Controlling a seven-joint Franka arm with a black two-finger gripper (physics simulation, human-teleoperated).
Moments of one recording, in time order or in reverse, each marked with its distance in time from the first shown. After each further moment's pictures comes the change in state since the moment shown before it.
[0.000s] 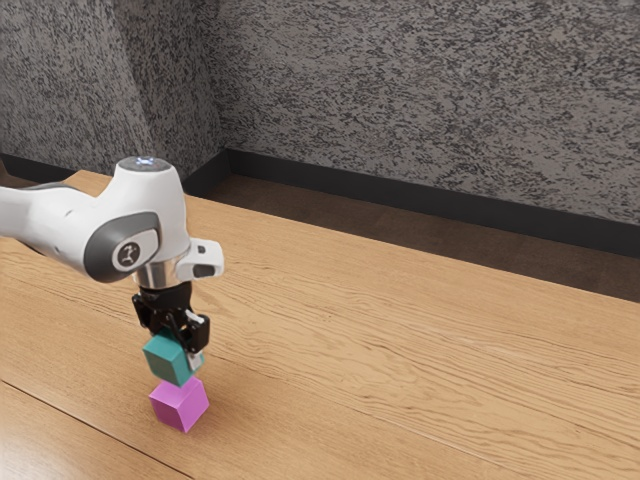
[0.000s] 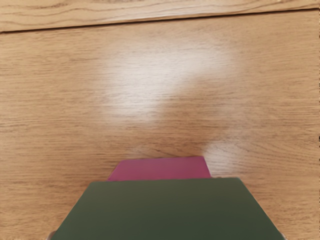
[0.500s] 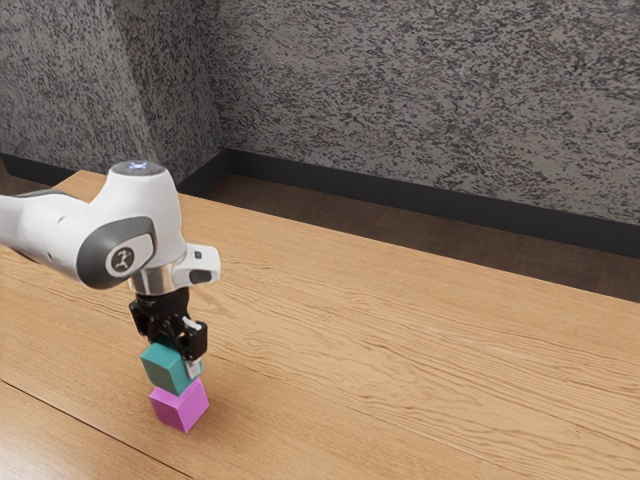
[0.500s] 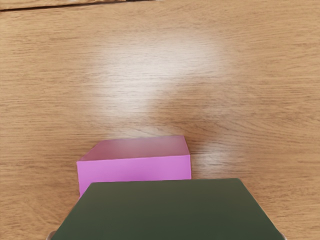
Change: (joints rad) arm -0.012 -0.033 0.000 -0.035 -0.030 -0.003 0.011
